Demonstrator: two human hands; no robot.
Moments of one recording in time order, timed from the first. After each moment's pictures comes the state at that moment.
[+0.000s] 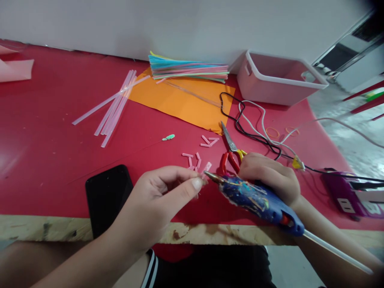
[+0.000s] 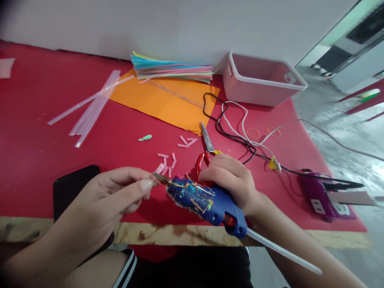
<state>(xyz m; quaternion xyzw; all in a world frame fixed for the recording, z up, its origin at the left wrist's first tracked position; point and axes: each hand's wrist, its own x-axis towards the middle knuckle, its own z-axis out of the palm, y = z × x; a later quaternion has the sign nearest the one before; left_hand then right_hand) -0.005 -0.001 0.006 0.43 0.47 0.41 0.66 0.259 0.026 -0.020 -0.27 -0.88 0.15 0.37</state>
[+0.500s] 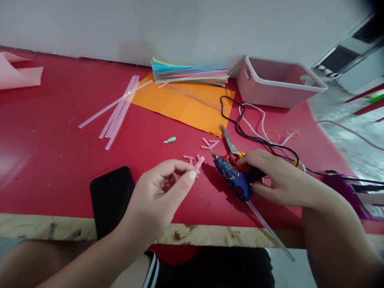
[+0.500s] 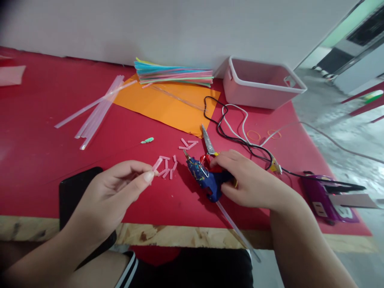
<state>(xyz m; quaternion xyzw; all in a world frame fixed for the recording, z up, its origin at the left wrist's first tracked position) -0.005 0.000 0.001 0.56 0.53 0.40 0.50 0.293 0.038 -0.005 -0.42 -0.89 0.16 0.12</state>
